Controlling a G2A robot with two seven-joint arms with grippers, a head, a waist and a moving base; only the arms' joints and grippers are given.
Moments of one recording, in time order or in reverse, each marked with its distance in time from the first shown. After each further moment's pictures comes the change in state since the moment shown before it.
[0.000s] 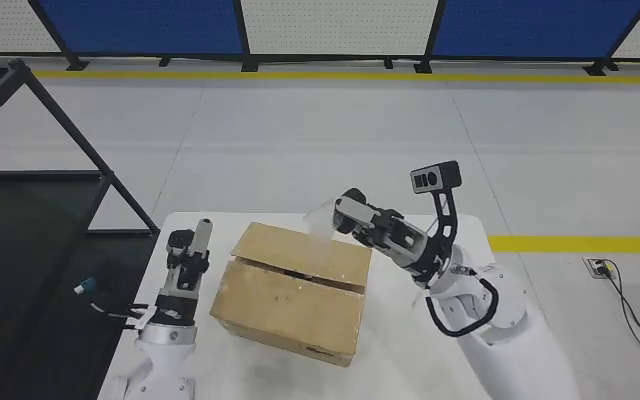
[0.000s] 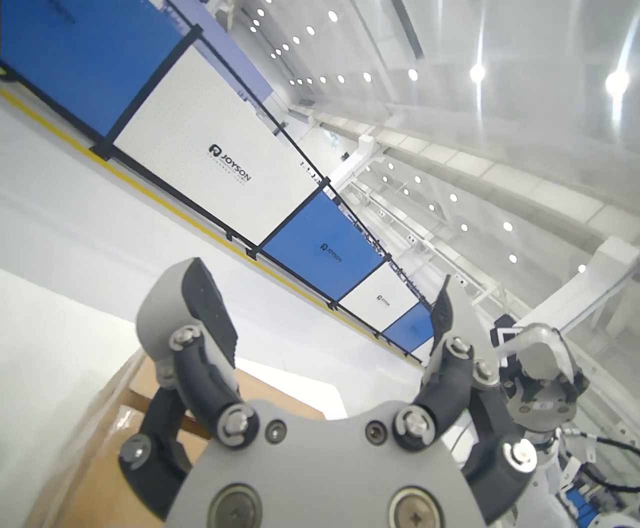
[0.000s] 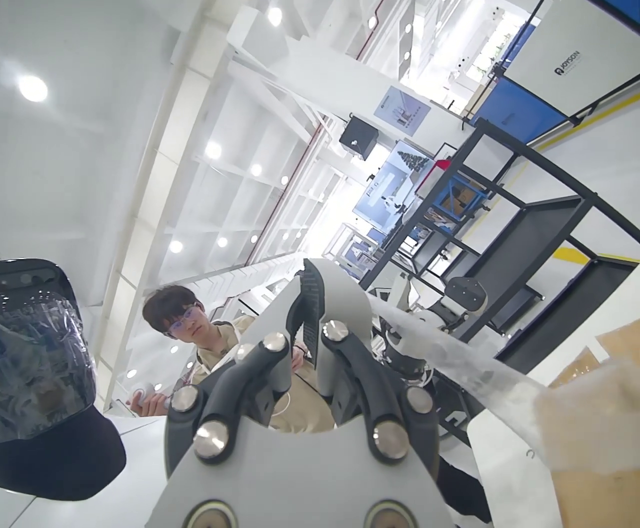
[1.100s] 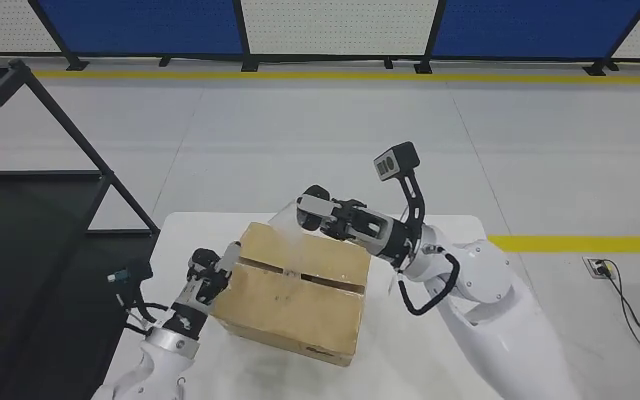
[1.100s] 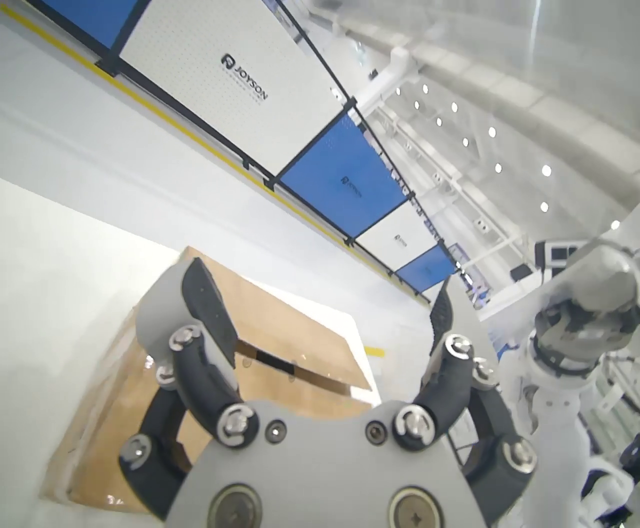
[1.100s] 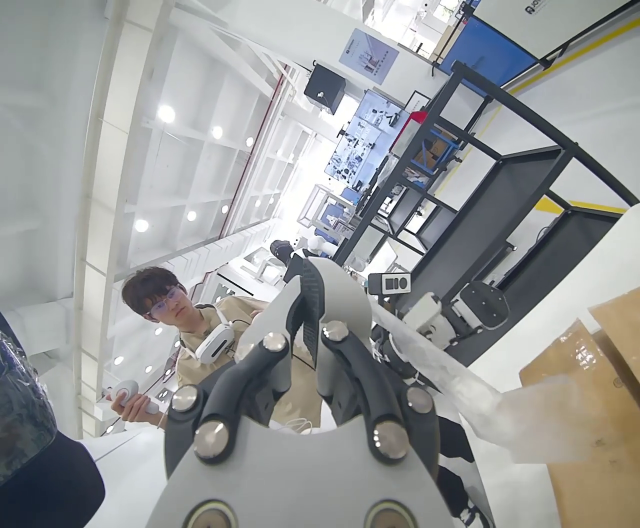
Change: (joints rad) left arm 0.031 0.028 -0.010 -0.021 0.118 -0.026 -0.341; right arm 0.128 -0.028 -0.077 0.074 -0.031 0.130 0.046
